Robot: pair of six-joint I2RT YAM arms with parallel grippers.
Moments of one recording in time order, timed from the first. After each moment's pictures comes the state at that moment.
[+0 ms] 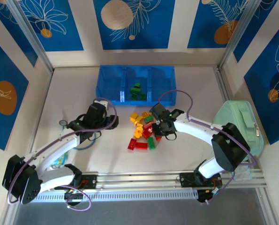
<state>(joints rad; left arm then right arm) -0.58 1.12 0.74 -0.42 -0.09 -0.45 0.70 1.49 0.94 -0.73 0.03 0.51</state>
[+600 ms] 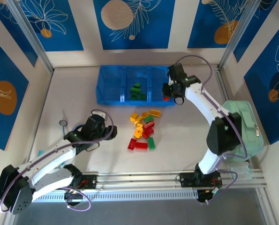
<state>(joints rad) -0.68 0.95 0.56 -0.42 -0.10 -0.55 0.32 1.77 1.57 -0.83 0.00 0.33</state>
